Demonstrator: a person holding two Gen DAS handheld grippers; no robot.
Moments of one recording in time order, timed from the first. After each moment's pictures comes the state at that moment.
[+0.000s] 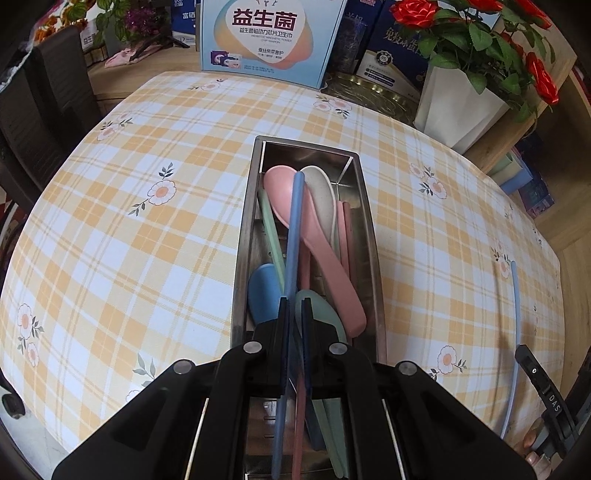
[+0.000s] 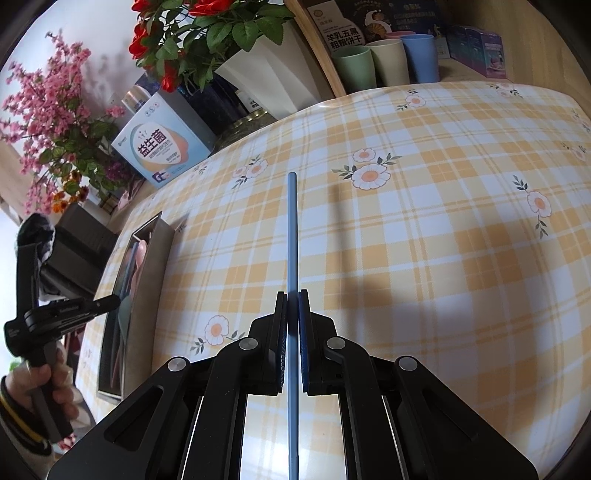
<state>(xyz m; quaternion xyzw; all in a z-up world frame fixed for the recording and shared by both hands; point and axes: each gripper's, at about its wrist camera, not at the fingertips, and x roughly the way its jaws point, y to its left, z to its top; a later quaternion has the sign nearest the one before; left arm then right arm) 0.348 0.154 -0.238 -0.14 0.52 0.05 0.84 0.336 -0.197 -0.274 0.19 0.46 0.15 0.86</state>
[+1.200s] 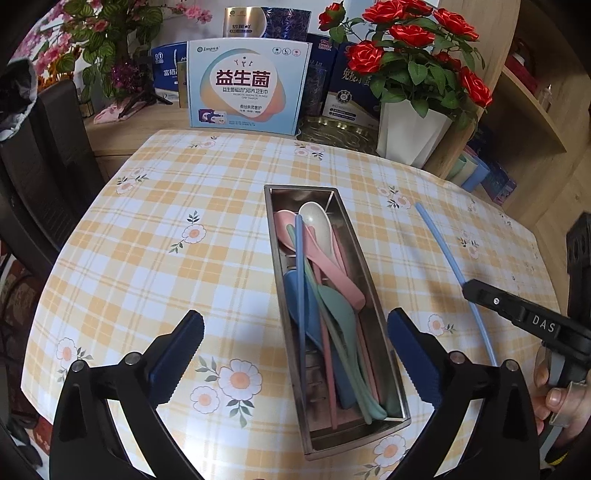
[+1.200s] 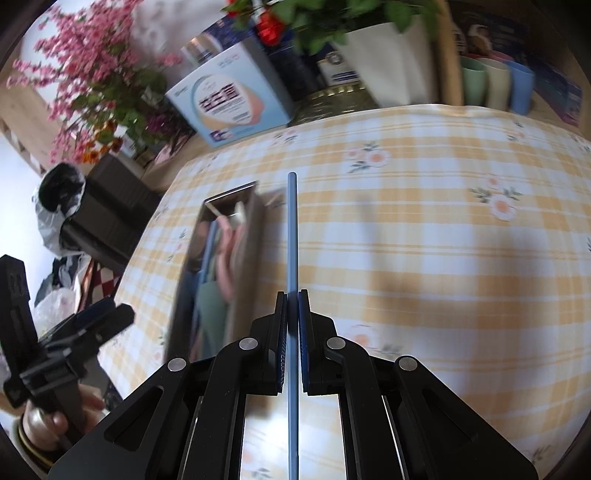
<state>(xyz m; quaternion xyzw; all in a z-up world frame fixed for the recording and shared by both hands) 0.284 0.177 -0.189 -0.08 0.44 0.00 0.89 0.350 -0.067 -0.222 0.13 0.49 0.23 0.83</state>
